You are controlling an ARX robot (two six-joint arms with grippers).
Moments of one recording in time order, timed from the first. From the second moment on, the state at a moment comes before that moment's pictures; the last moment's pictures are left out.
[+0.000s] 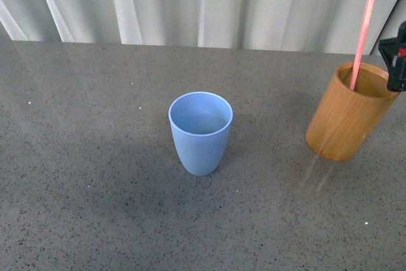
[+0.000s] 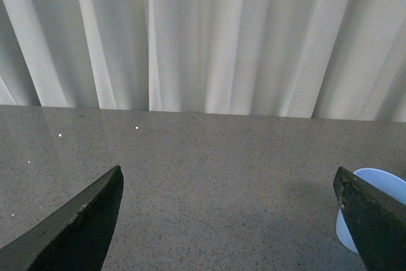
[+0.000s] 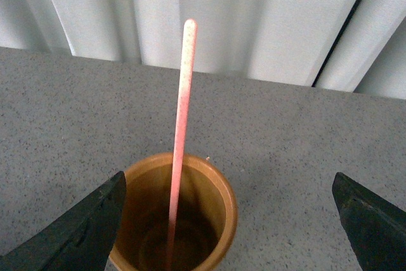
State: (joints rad) left arm 0.00 0.00 0.02 0.00 0.00 0.00; right arm 0.09 1.62 0.51 0.81 0.02 -0.07
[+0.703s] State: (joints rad) left arm 0.00 0.00 0.02 0.00 0.00 0.00; right arm 0.14 1.90 0.80 0.82 0.07 -0.01
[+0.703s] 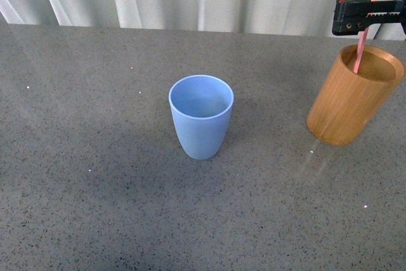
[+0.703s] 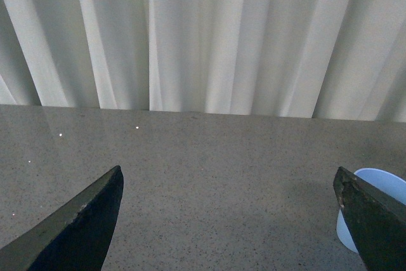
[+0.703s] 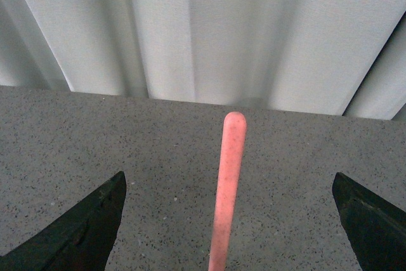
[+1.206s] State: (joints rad) left arm 0.00 0.00 0.02 0.00 0.00 0.00; right arm 0.14 1.98 0.88 0.83 0.07 -0.01
